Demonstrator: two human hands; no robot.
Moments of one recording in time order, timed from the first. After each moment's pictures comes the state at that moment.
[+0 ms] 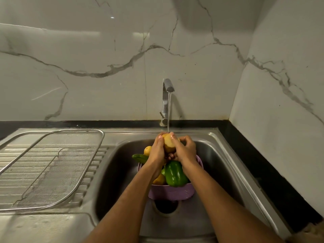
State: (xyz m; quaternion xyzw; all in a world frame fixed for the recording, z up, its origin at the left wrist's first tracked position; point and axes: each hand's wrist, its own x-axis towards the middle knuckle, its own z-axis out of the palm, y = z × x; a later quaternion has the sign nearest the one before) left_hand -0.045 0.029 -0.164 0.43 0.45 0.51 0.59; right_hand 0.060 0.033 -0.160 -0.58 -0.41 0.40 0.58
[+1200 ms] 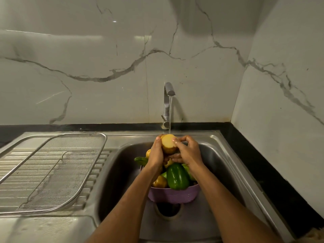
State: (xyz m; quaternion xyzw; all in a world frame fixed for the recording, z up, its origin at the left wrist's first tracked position) left_hand -0.051 0.023 -0.152 0.45 0.51 0.50 0.54; right_hand 0.070 0.029 -0.146 -0.54 -0.44 0.46 0.55
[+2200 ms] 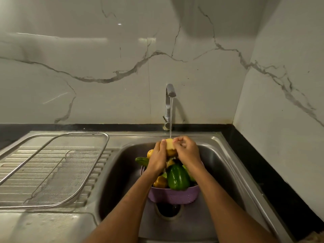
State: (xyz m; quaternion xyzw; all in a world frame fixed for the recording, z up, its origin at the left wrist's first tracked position) left_hand -0.052 0.016 -0.152 0.53 0.53 0.47 0.47; right_hand 0.071 0.036 -0.153 -0.57 -0.54 0.33 0.52
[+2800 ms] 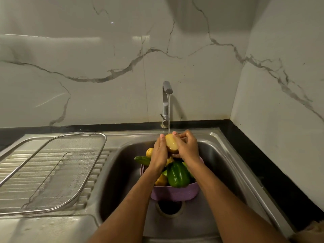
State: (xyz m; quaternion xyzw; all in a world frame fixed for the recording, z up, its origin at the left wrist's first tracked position) left_hand -0.044 0.021 -0.157 0.50 0.49 0.50 0.50; right_hand 0.062 0.032 -0.147 -0.56 -0.47 0.36 0.57
